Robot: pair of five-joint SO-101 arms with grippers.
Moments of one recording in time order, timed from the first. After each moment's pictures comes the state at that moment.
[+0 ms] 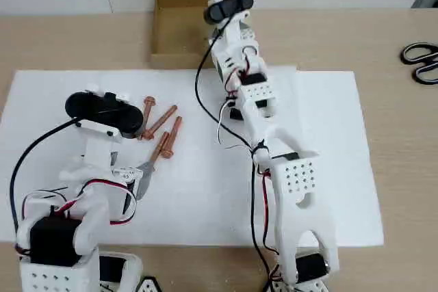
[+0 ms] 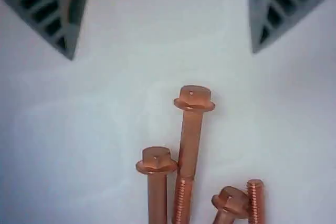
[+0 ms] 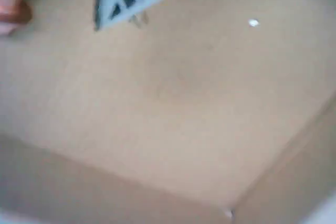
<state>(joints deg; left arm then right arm) 0.5 -65.2 36.9 91.3 -5.8 -17.5 50.6 -33.8 10.7 3.6</state>
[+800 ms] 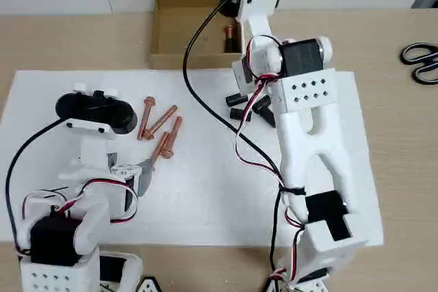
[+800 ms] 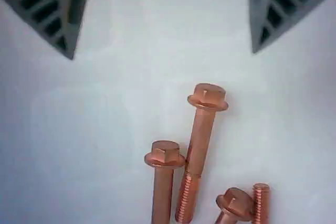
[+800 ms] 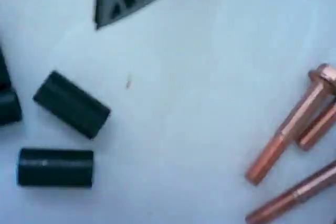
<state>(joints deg) 0.5 -65.2 36.9 91.3 1.0 -16.5 9.0 -34.1 94.3 3.6</state>
